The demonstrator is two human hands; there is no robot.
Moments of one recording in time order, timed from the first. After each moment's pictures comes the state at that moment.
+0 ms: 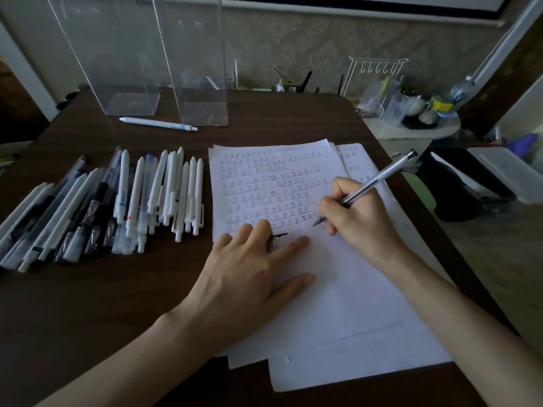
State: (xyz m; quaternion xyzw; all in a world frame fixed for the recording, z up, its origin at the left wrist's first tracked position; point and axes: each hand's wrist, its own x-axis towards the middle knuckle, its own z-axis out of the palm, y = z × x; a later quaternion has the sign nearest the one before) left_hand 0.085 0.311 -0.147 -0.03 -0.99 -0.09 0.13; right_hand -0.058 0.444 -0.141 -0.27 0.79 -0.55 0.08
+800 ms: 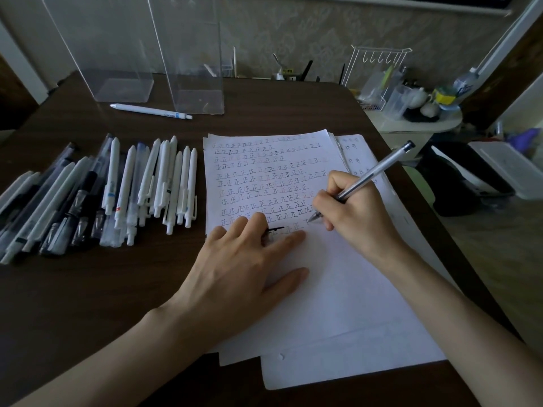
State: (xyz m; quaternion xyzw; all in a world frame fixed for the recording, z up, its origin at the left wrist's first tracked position) left_hand 0.085 0.311 -0.147 -0.02 -0.99 -0.09 0.11; right_hand -0.057 0.442 -0.142 -0.29 0.79 -0.53 0.05
